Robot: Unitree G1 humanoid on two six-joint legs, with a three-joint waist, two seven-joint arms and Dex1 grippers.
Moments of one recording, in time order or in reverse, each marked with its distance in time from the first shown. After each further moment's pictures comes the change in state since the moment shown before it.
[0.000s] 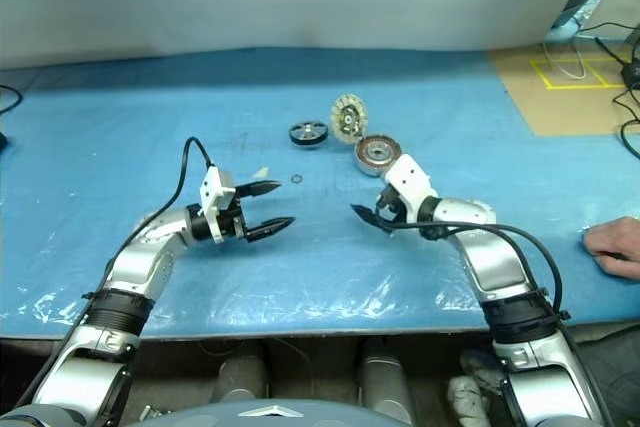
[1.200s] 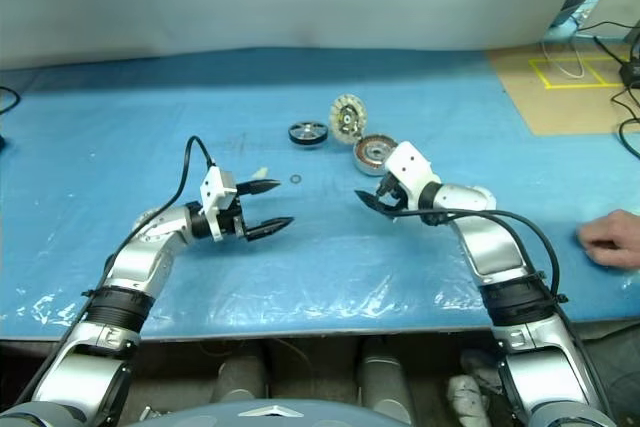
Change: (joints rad) left arm -0.012 0.005 -0.003 0.028 0.036 -0.047 -0.002; right arm -0.115 -0.030 0.011 0.122 -0.078 -0.064 0.000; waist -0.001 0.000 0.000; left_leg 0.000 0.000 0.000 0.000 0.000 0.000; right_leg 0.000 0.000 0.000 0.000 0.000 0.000
